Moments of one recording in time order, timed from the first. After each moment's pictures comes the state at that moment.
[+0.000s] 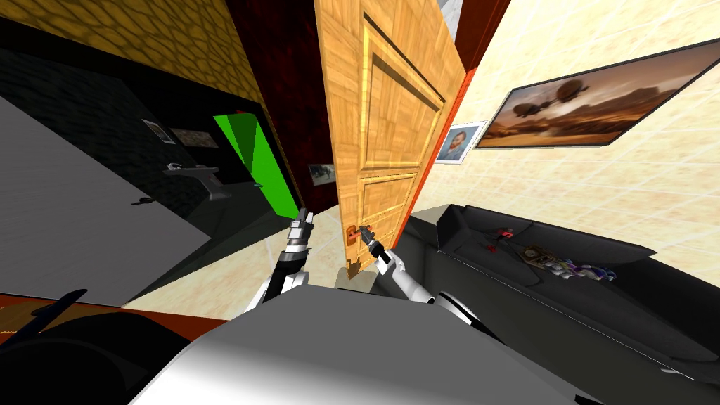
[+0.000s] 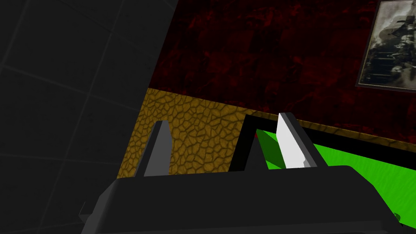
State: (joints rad) arm -0.38 -0.15 0.62 -0.96 -0.02 -0.43 -0.27
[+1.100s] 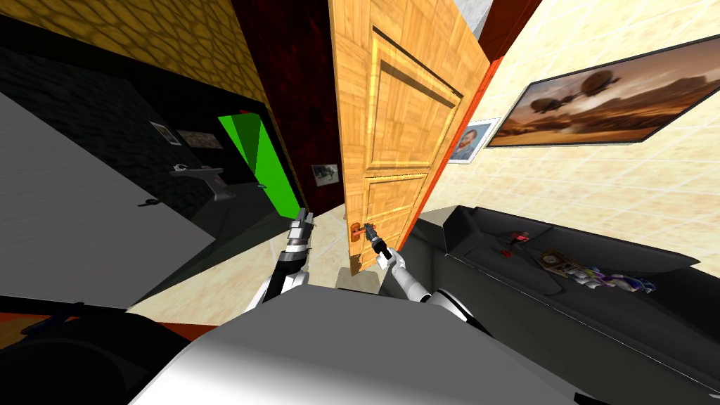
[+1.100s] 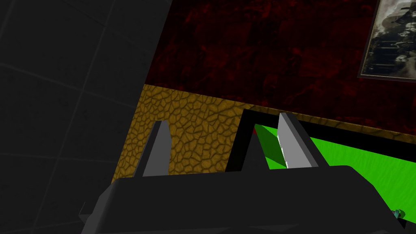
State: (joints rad) arm -0.41 -0.10 0.45 -0.86 0.01 -0.43 -0.23
